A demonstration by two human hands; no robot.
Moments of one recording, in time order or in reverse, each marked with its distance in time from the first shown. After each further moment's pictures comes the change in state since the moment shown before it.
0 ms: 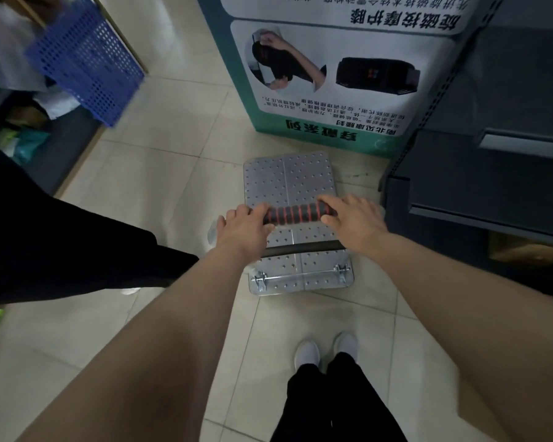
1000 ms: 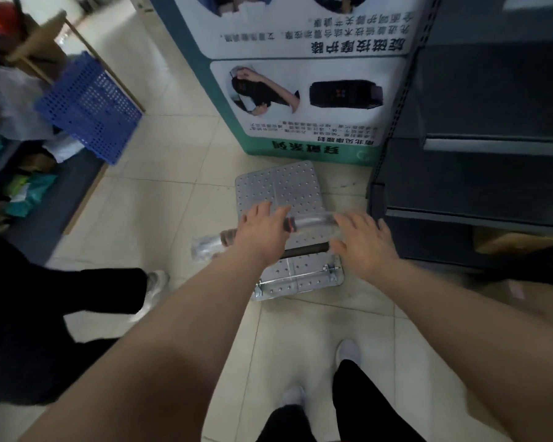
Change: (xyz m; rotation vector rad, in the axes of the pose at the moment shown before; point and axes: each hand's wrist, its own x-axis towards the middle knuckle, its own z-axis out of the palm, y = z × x) left_hand -0.020 0.097 -0.025 0.180 -0.002 0.187; right_hand -0.072 0.049 -0.029 -0.028 0.019 0.037
